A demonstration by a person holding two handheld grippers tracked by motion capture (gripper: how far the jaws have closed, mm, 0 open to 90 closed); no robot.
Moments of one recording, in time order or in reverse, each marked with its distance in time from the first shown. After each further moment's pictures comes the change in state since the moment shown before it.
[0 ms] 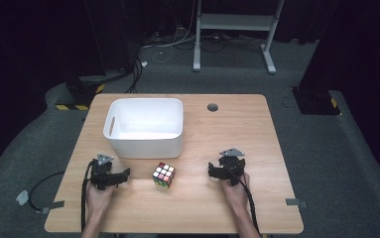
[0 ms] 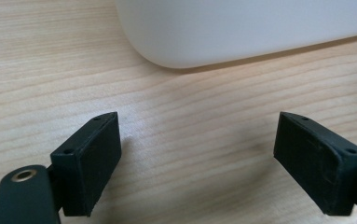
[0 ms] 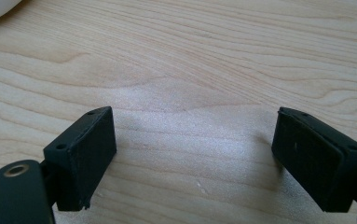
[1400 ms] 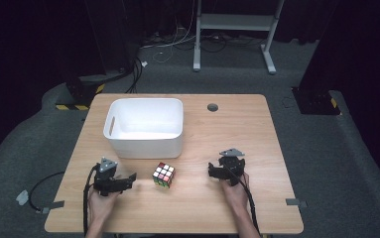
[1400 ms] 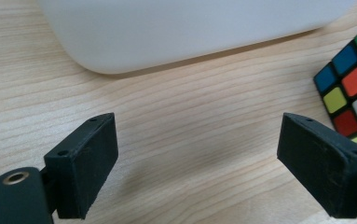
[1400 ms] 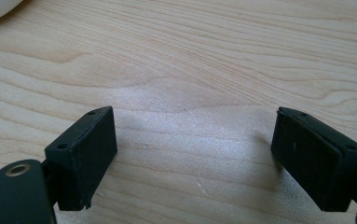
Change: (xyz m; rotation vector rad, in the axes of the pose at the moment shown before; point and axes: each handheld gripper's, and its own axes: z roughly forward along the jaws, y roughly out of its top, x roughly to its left) left arm -0.026 -0.003 -0.022 -0.056 -0.104 0.030; right arm 0.000 0.000 0.000 0.000 0.001 -0.003
